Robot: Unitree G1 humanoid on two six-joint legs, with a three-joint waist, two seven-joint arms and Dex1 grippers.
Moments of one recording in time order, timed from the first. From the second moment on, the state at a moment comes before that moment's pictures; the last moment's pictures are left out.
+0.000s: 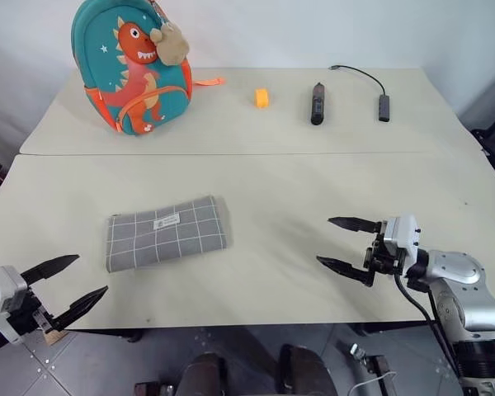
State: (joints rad) left arm 0.44 0.70 0.69 -0.16 -0.55 0.05 -1.06; right arm -0.16 -0.63 -0.12 -0.01 0.44 -0.02 1.21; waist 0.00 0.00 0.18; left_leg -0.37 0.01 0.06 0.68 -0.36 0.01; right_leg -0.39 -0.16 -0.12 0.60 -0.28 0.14
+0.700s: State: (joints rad) left arm 0.06 0.91 0.75 0.20 -1.15 1.11 -0.71; right arm -0.64 -0.20 0.41 0.02 0.16 0.33 0.82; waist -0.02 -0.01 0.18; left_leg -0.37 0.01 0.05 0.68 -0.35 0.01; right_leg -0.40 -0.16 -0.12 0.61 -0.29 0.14
